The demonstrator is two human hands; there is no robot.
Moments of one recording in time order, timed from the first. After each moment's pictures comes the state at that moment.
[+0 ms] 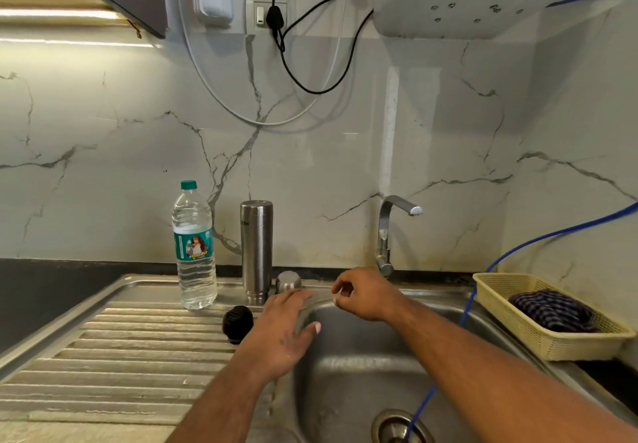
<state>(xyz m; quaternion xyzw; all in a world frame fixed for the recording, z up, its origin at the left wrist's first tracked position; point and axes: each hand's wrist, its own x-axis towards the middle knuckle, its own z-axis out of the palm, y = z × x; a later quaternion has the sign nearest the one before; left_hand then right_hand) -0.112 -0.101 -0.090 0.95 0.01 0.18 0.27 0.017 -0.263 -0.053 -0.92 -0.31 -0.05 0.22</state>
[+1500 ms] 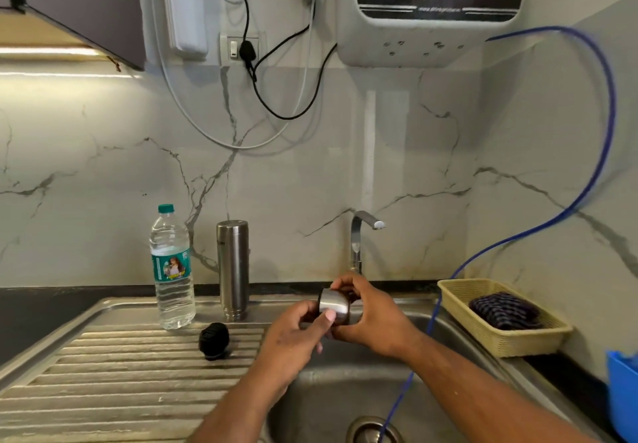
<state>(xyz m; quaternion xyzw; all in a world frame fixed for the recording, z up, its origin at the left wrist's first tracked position) -0.131 -0.178 -0.062 0.80 0.00 0.17 0.58 -0.037 -0.340 -0.051 -0.83 -0.36 -0.09 0.42</state>
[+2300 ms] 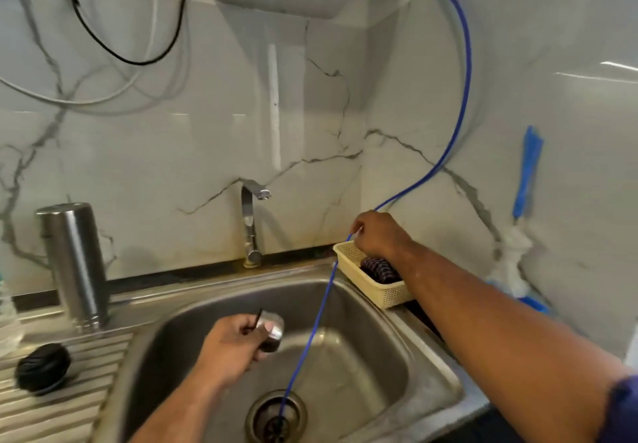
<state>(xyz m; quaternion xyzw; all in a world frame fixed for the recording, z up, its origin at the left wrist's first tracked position) -0.048 -0.241 -0.125 0.80 0.05 0.04 0.59 0.060 -0.509 -0.003 -0.96 -0.02 -0.16 0.21</state>
